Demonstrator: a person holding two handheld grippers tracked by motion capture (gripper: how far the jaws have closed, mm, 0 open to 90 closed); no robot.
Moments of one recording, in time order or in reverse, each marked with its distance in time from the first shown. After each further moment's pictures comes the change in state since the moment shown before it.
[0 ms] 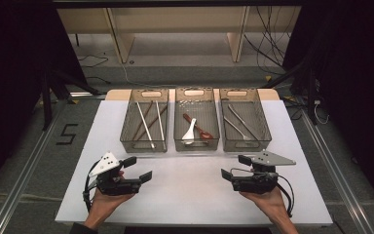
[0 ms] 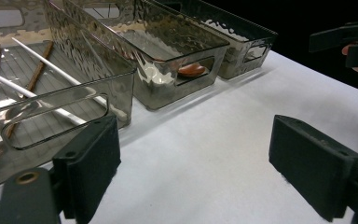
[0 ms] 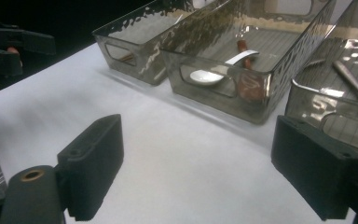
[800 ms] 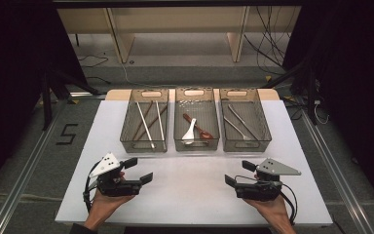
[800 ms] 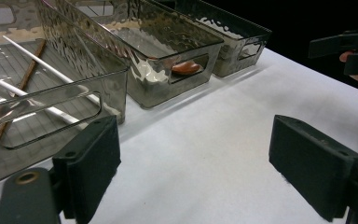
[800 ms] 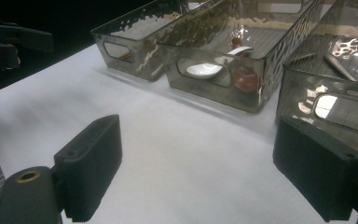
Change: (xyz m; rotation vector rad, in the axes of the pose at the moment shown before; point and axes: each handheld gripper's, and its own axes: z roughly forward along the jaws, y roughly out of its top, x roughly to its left) left arm -0.002 0.000 0.000 0.006 -0.015 0.002; right arm 0.001 -0.019 -0.009 -0.034 -0.017 0.008
